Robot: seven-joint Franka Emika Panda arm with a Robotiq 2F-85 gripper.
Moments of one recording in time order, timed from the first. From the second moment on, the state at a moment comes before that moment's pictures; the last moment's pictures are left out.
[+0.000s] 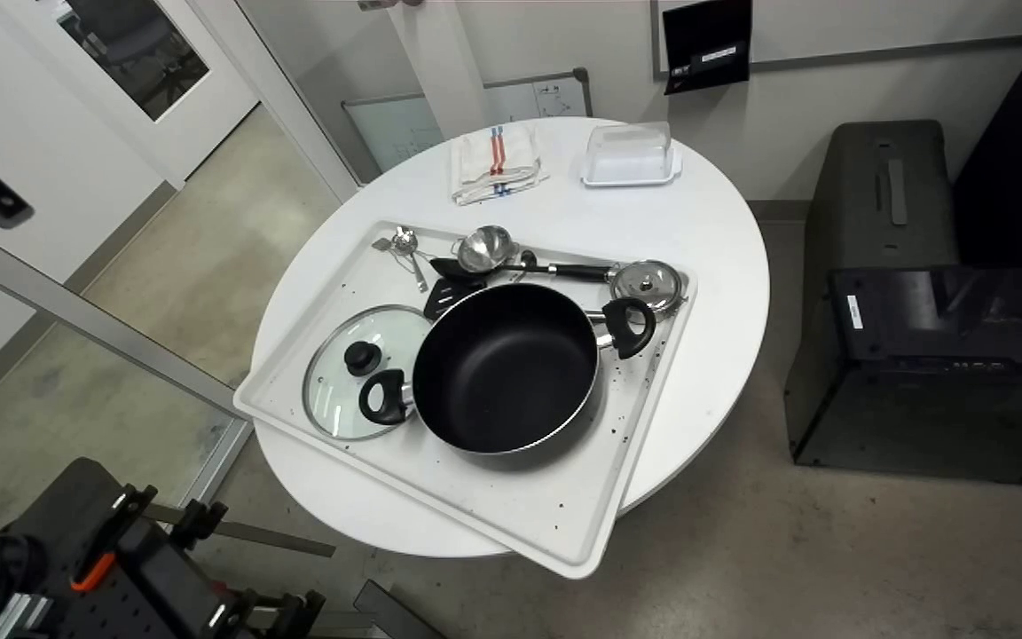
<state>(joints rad) 0.07 -0.44 0.10 -2.52 -0.07 1.95 -0.14</state>
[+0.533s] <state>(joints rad) 0.07 -0.15 0.10 -2.48 -0.19 2.08 -0.18</state>
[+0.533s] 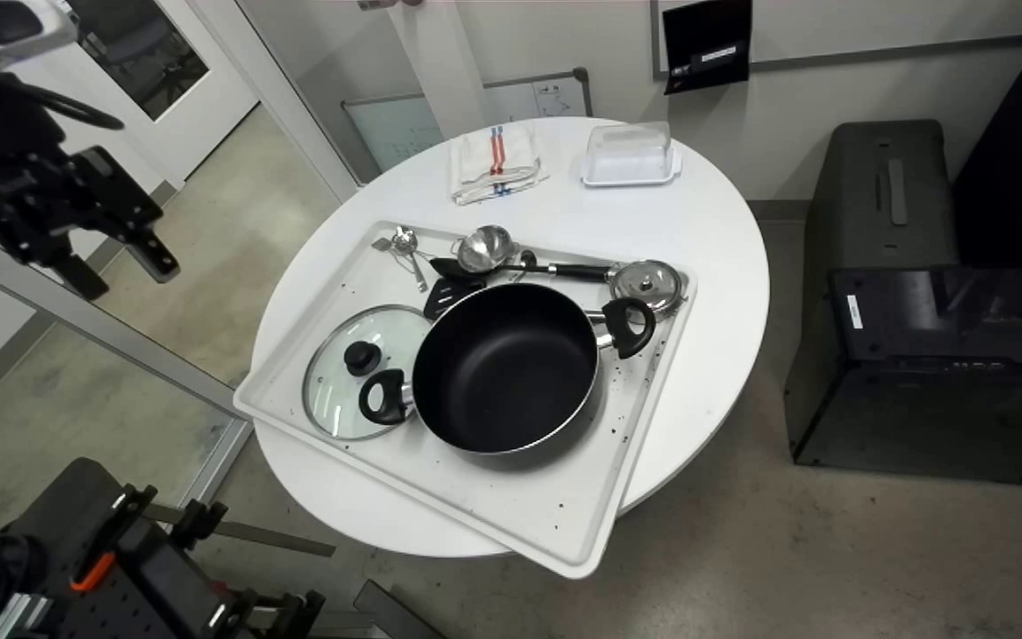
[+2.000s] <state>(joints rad) 0.14 0.68 0.06 -2.14 -0.46 2.39 -0.20</state>
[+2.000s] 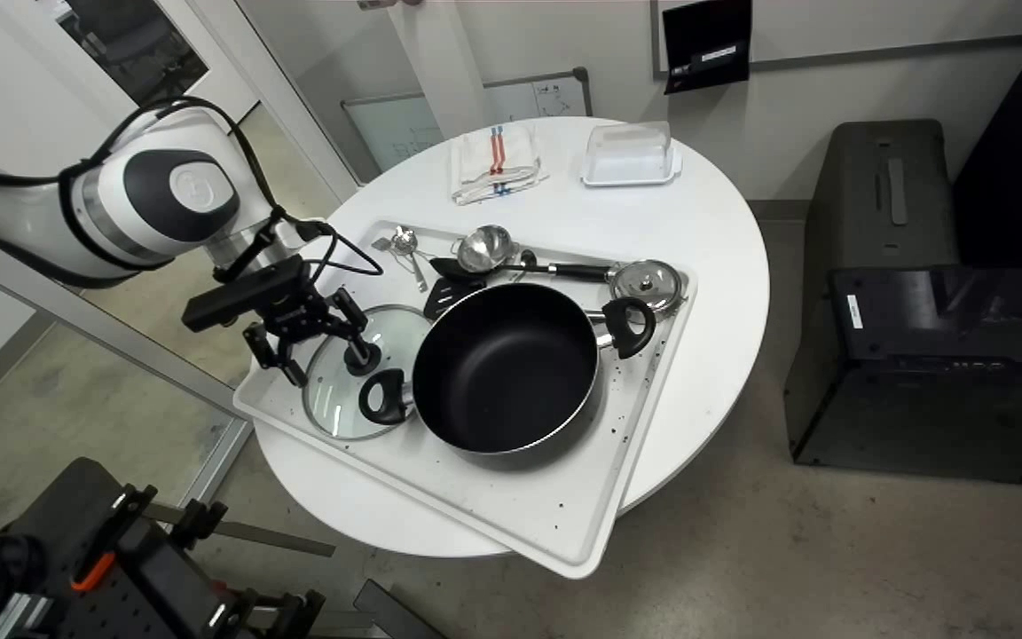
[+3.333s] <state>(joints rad) 0.24 0.89 0.03 -1.94 -0.47 2.52 -0.20</state>
